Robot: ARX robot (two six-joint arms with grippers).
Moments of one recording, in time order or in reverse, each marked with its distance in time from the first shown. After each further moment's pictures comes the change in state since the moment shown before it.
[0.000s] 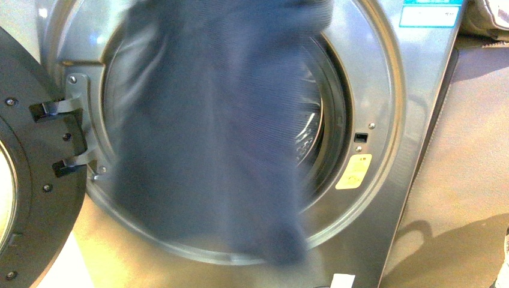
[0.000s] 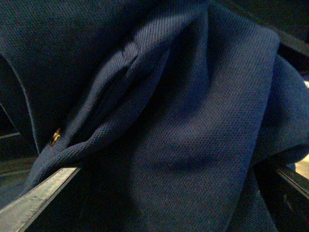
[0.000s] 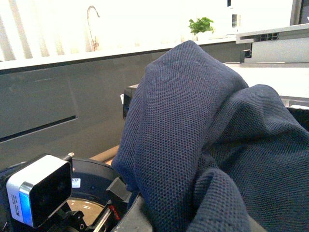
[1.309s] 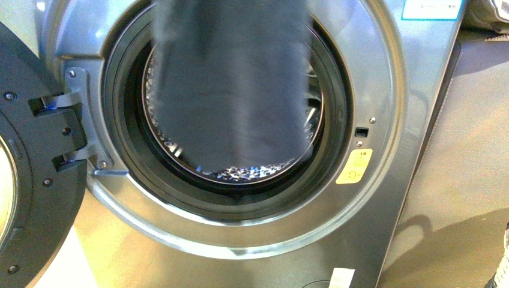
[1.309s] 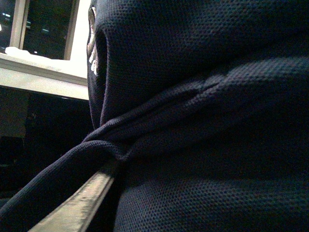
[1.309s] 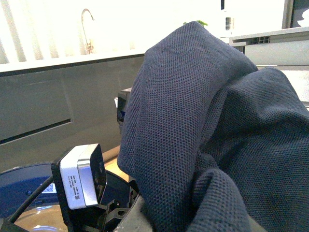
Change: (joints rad) left arm -0.182 0.215 0.146 0.162 -0.635 0.132; right arm -0.005 0.000 0.007 0.000 0.013 -0.001
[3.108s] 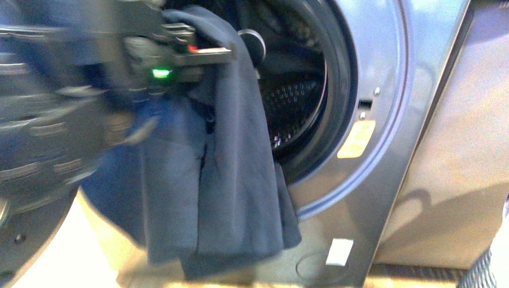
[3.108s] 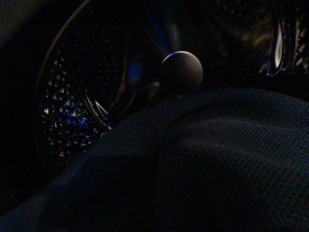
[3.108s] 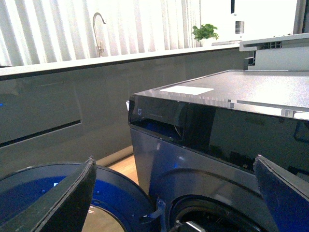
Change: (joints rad) left arm 0.109 0.588 0.039 0.042 -0.442 0.211; right arm 0.003 -0.009 0.005 0.000 -0.020 0.004
